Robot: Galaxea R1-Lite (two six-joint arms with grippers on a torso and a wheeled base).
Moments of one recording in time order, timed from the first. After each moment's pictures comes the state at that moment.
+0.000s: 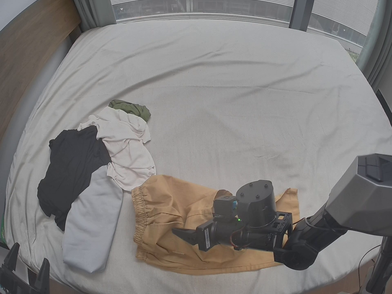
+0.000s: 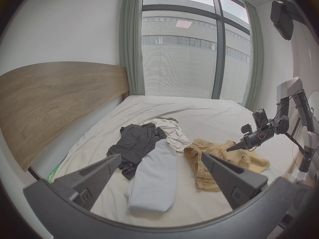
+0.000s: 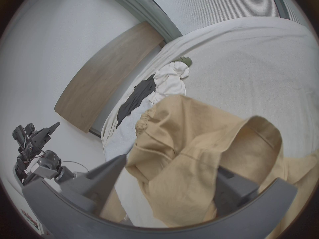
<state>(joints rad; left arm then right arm) 0.00 0.02 -0.02 0.00 -0.01 -0.03 0.85 2.14 -0.77 -0.96 0.13 0.32</state>
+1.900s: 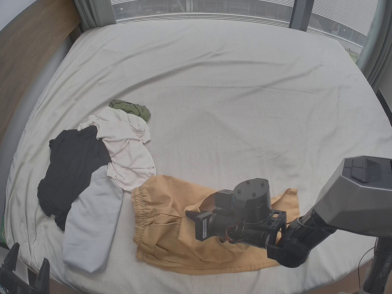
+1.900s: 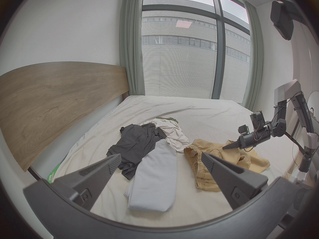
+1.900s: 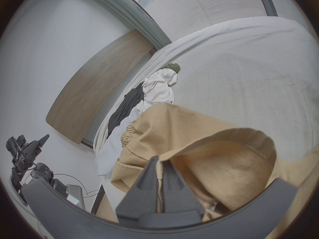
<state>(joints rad) 0.00 0.02 -0.02 0.00 -0.01 -0.03 0.83 2.18 -0.79 -1.01 0.06 0.37</state>
